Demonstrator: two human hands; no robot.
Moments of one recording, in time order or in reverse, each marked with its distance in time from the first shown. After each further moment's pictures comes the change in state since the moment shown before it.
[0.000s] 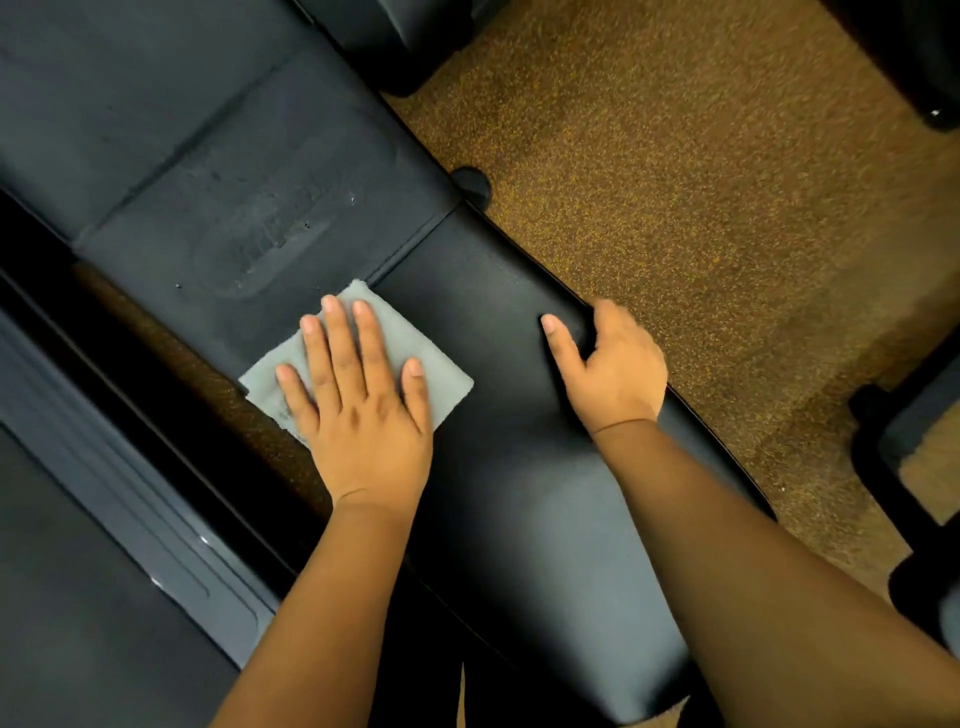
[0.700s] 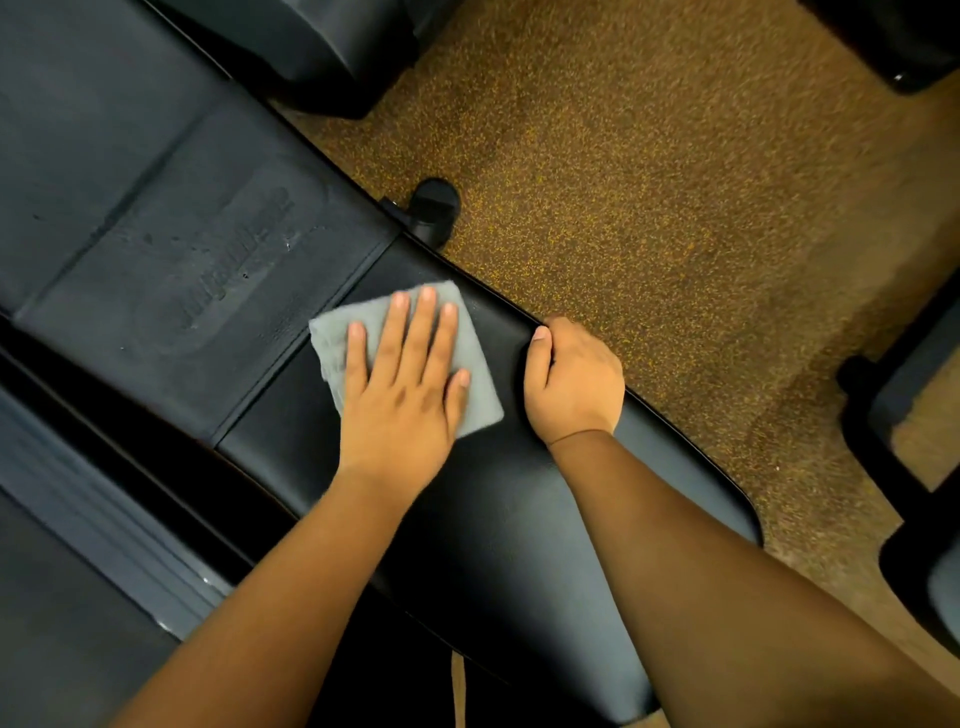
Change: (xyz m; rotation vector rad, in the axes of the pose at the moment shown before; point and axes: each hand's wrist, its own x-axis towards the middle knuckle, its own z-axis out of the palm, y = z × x) left_hand 0.035 0.046 0.007 0.137 -0.054 0.568; right_hand 0.000 0.004 0.005 0.118 0.105 0.044
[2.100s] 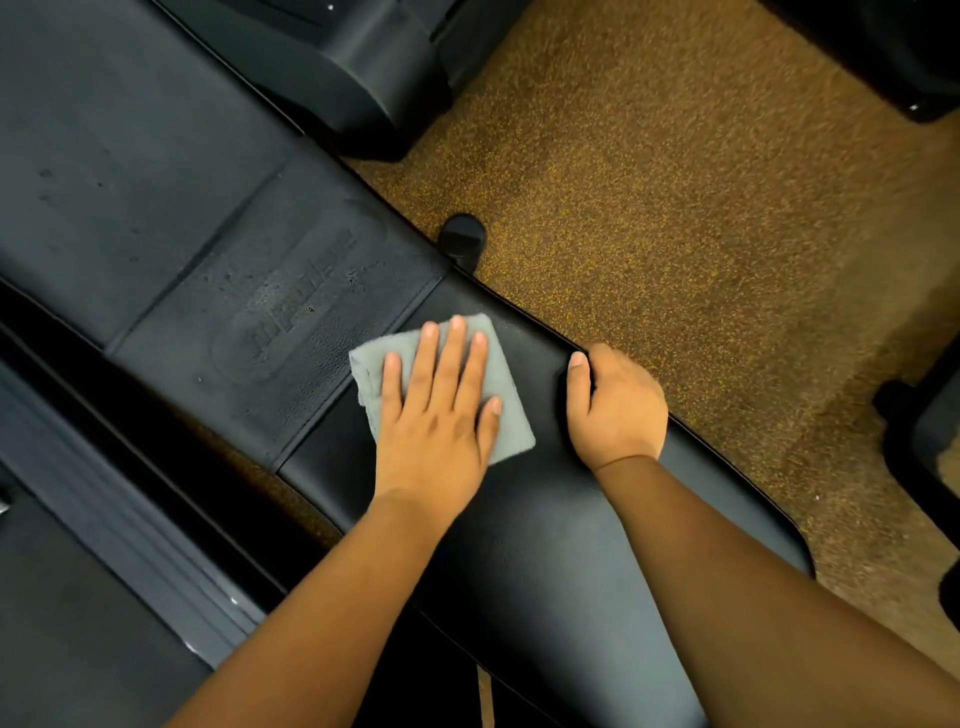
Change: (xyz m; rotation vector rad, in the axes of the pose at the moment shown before) left_hand -0.005 -0.015 -0.006 -0.036 -0.004 -0.004; right_hand -0.001 -0.004 -0.002 -0.080 -0.029 0.001
